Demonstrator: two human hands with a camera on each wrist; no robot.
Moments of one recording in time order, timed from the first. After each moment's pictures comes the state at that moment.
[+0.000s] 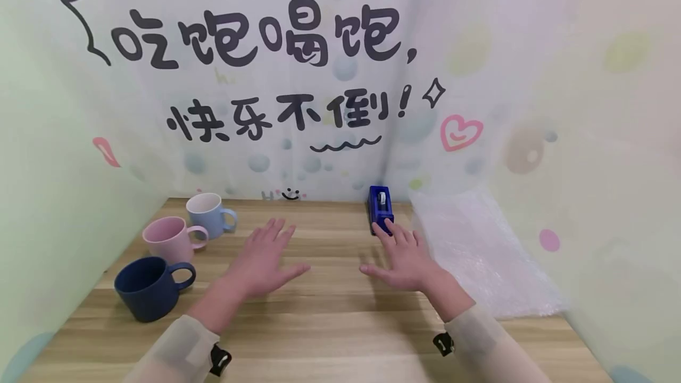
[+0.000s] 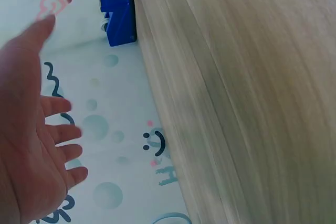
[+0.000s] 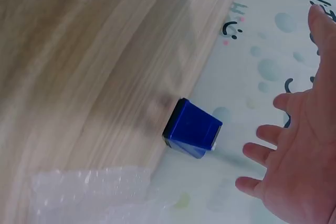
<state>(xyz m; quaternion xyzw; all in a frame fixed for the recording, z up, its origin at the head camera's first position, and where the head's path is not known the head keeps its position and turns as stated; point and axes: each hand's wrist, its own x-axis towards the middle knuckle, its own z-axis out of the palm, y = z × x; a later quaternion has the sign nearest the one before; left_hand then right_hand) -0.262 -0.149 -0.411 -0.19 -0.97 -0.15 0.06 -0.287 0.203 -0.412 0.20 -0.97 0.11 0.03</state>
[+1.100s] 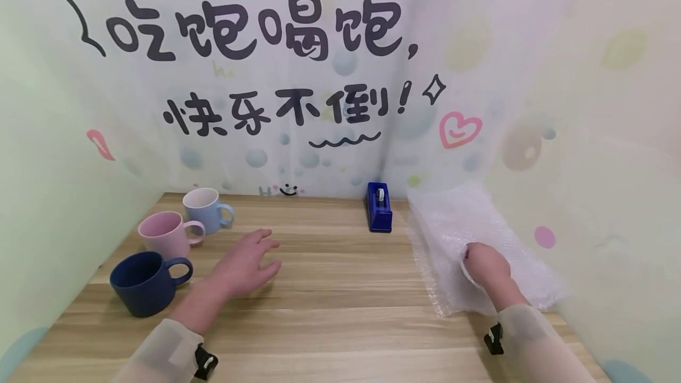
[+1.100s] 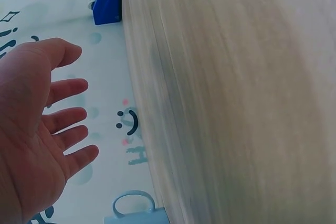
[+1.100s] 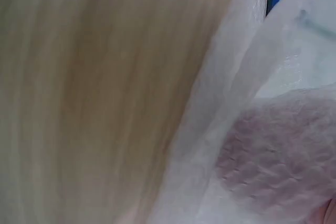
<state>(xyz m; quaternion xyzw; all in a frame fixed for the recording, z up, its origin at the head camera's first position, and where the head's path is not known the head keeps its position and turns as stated) -0.260 -0.179 -0.425 -0.20 -0.96 -0.20 0.06 -0.305 0.369 -0.432 -0.01 -1.00 0.09 0.00</state>
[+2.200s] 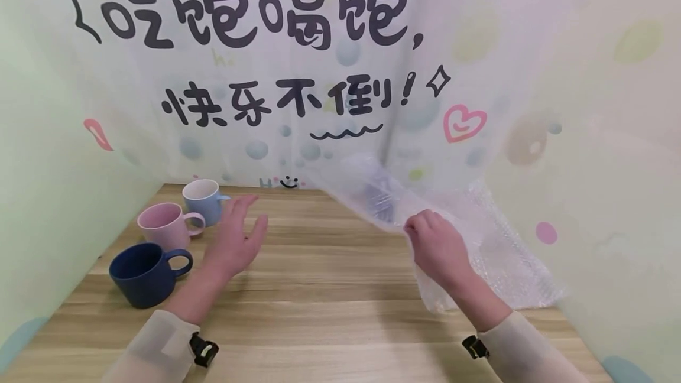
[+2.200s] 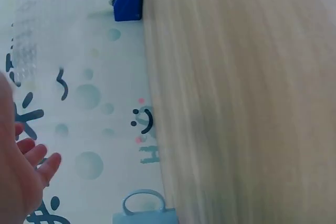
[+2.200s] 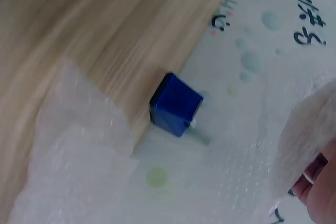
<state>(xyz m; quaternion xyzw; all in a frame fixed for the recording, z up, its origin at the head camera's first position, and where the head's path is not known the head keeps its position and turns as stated) -0.265 -0.182 -0.407 -0.14 -0.89 -0.38 0.23 -0.268 0.233 -0.391 0.27 -0.89 0.08 0.37</state>
